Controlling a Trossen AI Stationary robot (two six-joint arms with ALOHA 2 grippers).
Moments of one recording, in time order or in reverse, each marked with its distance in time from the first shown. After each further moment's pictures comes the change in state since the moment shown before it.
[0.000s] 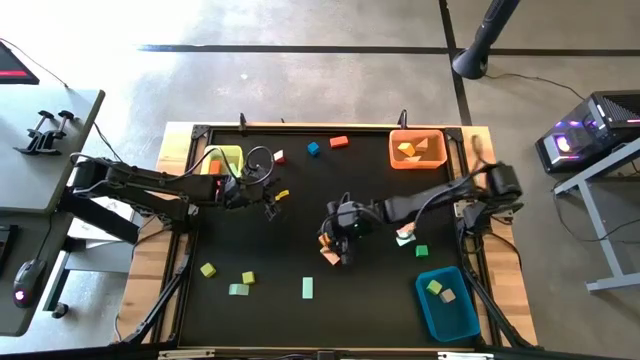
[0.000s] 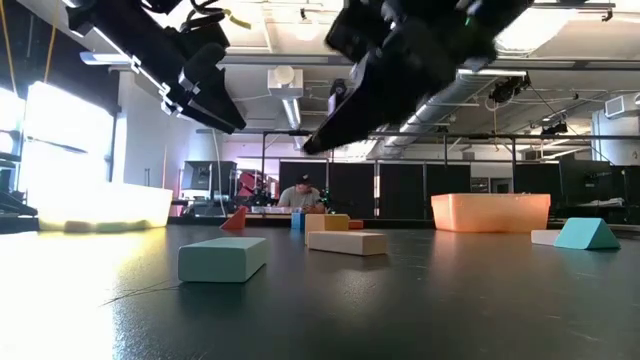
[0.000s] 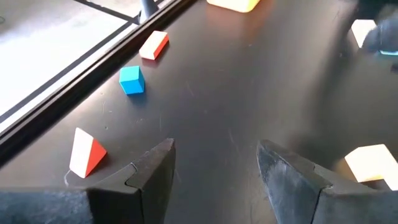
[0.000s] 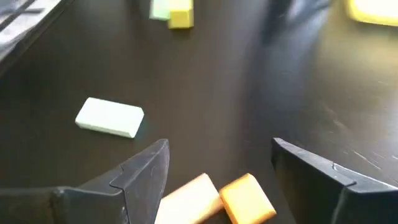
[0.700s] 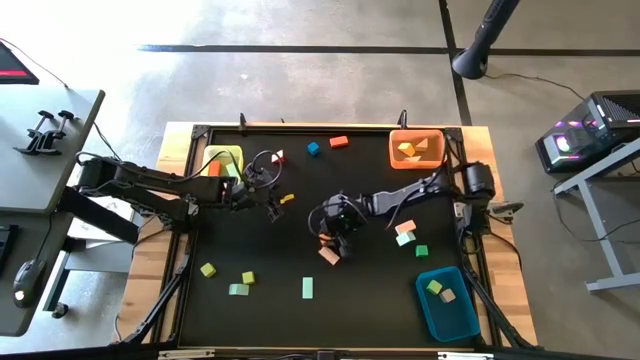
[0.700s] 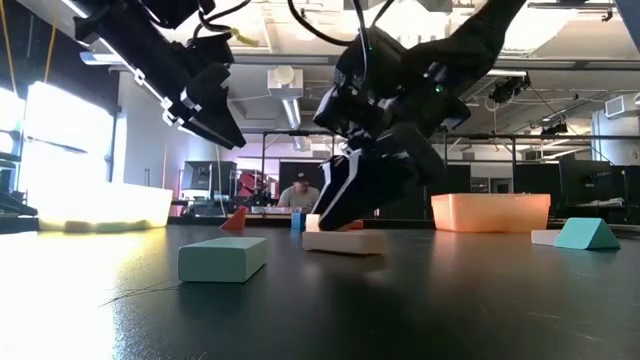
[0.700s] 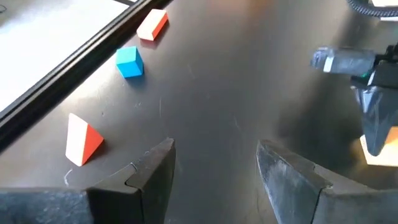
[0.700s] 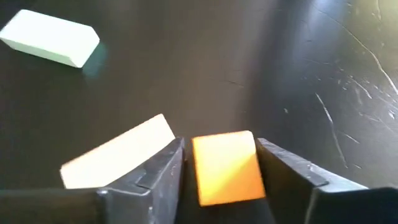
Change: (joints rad) left arm 0.001 0.071 0.000 -0.002 0.001 -0.009; right arm -0.113 0.176 0.001 0.008 -0.138 -0.150
